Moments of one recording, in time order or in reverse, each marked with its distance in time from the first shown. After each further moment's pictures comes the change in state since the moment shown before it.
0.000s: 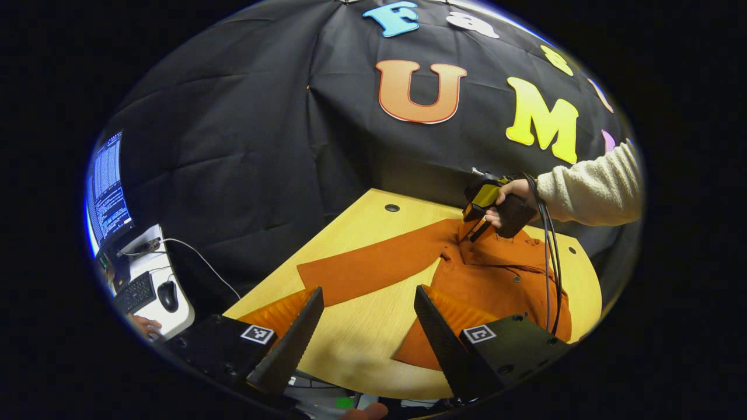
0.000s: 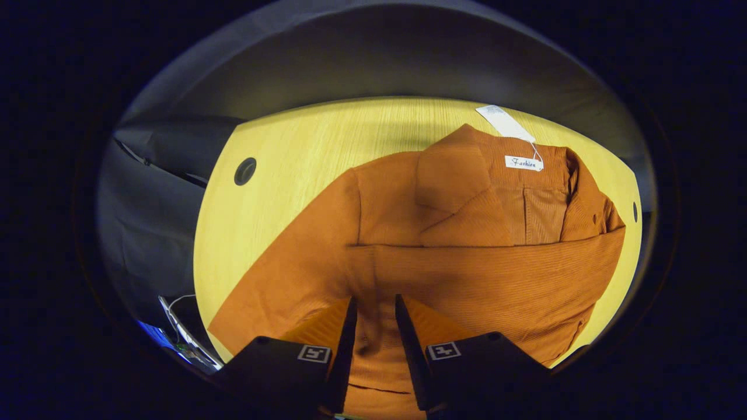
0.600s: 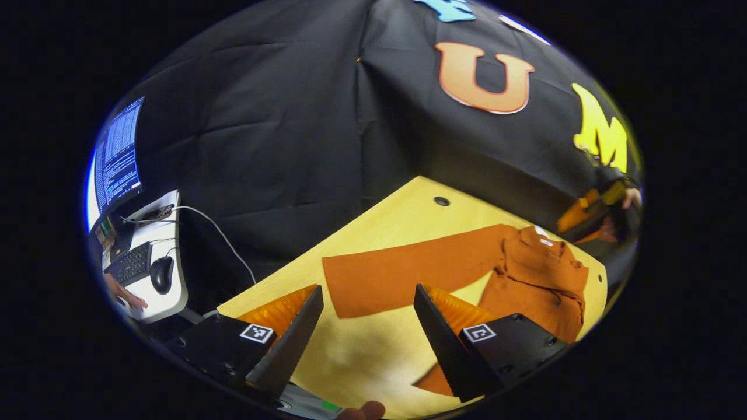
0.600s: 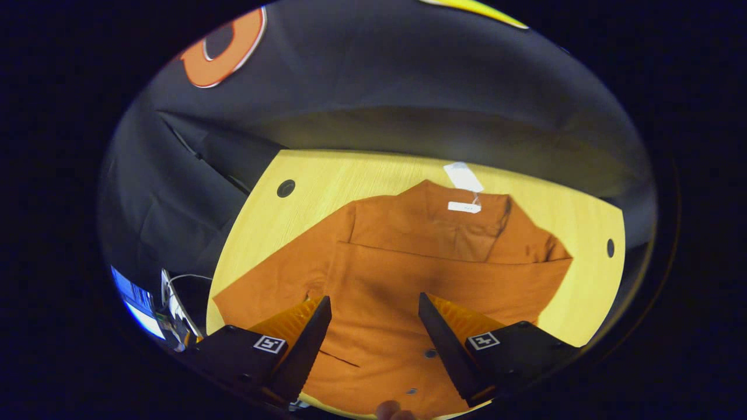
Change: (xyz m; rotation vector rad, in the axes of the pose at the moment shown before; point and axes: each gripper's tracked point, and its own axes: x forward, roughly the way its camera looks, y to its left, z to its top) left arm 0.104 0.074 -0.018 -0.163 0.102 0.232; right arm -0.150 -0.069 -0.008 -0.182 -0.216 0.073
